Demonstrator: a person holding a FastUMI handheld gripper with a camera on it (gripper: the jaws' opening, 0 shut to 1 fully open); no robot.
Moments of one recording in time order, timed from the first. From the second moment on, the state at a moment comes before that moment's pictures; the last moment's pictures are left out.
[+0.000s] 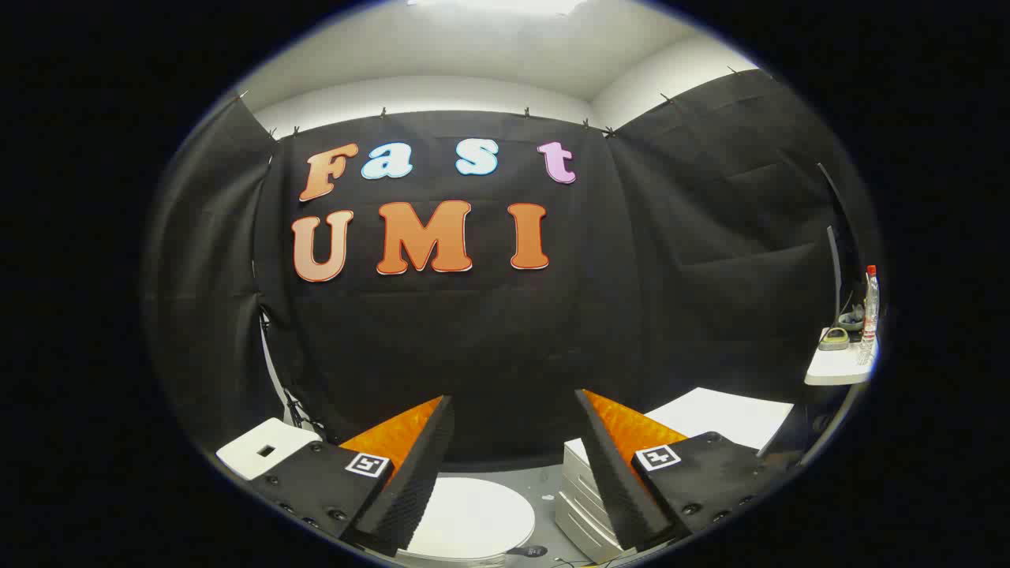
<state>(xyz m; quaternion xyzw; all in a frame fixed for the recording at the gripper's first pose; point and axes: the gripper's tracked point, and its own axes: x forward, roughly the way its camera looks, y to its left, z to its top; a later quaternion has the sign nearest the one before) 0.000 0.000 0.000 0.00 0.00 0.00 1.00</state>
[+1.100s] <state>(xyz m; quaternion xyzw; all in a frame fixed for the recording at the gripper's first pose) -0.006 -0.005 -0.003 0.01 0.01 -0.01 1.00</state>
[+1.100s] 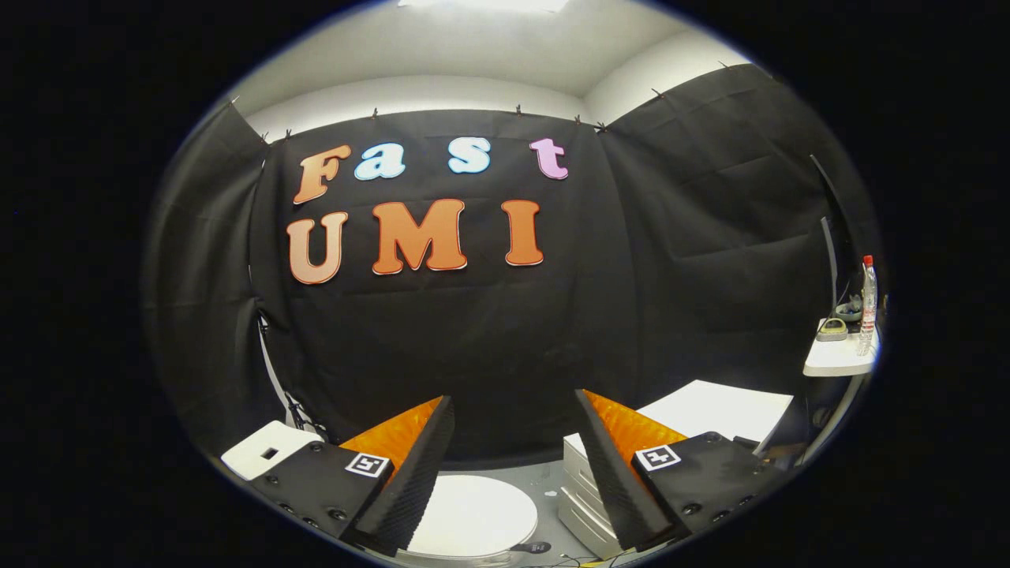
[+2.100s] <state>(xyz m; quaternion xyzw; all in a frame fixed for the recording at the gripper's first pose) 0.006 -0.051 -0.131 0.07 0.02 -0.04 1.00</state>
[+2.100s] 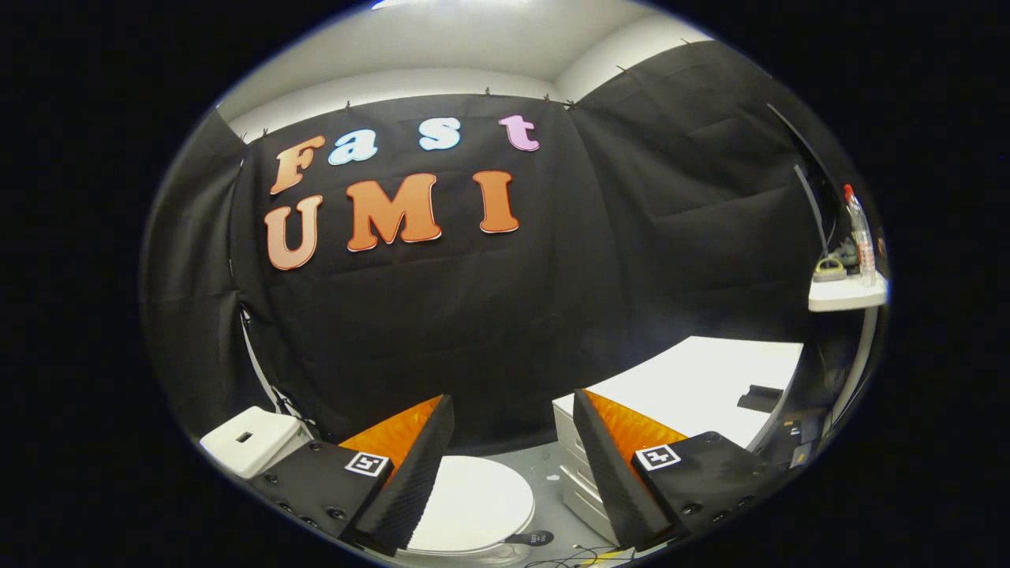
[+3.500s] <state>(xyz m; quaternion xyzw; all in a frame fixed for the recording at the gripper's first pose) -0.002 -0.086 -0.482 0.27 0.25 -0.10 0.92</state>
